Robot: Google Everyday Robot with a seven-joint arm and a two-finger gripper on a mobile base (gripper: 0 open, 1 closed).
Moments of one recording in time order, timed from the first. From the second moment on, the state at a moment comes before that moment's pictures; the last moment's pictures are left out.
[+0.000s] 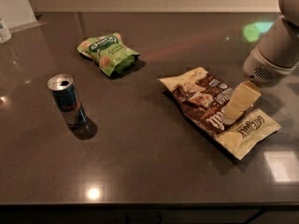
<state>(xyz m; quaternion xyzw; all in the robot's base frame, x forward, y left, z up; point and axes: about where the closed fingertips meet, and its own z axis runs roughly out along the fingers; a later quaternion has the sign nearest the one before) 0.503 -0.238 0.865 -0.44 0.89 0.02 0.12</state>
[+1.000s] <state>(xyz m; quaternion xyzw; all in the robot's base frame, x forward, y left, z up) 0.507 -0.231 0.839 -0.45 0.89 0.02 0.11</state>
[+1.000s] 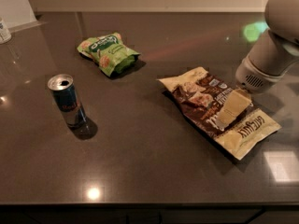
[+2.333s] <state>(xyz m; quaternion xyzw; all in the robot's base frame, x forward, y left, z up) 0.509 -0.204 0.897 -0.47 0.87 0.05 0.13</state>
